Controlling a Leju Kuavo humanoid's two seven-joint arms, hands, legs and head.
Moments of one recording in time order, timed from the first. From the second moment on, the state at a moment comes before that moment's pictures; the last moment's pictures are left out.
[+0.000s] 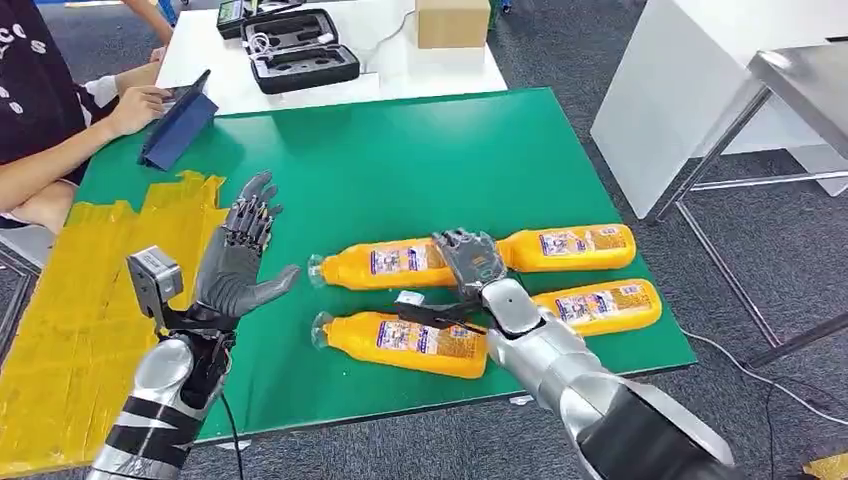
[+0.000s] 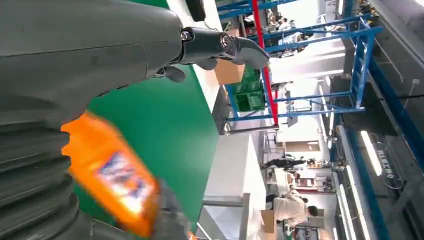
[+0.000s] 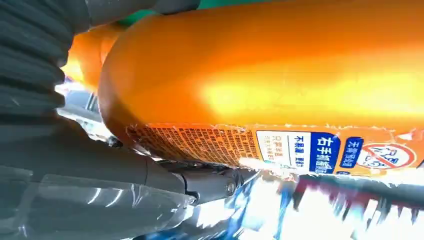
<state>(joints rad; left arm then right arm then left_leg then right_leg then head) -0.30 0.03 -0.25 -1.36 0.23 -0.08 -0.32 -0.81 0.12 0.92 -0.31 0.98 -0.26 0.00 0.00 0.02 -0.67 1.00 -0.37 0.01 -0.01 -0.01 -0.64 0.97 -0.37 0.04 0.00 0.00</state>
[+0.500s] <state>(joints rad) -0.32 0.03 -0.26 -1.43 0.22 -0.04 -0.27 -0.54 0.11 0.40 -0.85 0.62 -0.63 -0.33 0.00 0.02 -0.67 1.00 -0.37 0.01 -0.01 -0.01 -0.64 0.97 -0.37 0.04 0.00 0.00</state>
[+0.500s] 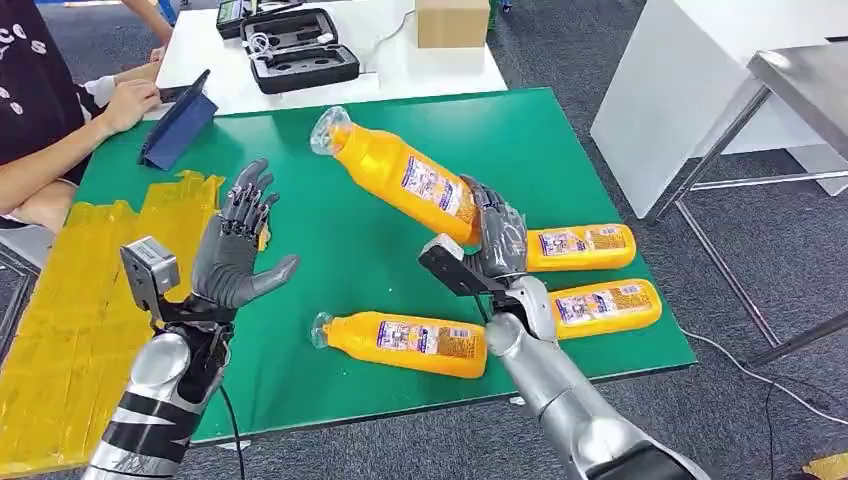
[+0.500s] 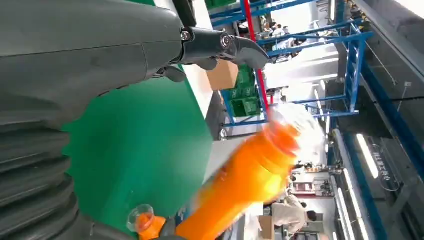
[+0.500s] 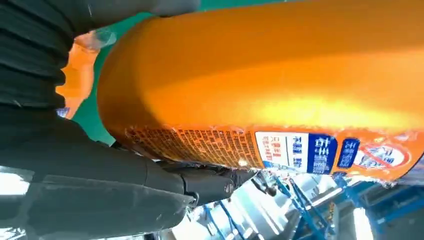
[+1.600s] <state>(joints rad) -0.38 0.04 -0.33 -1.46 0.40 -0.17 -0.27 -0.47 0.15 0.58 -1.02 0.34 -0.24 -0.51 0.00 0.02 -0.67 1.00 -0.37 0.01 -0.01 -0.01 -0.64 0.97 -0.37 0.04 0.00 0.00</state>
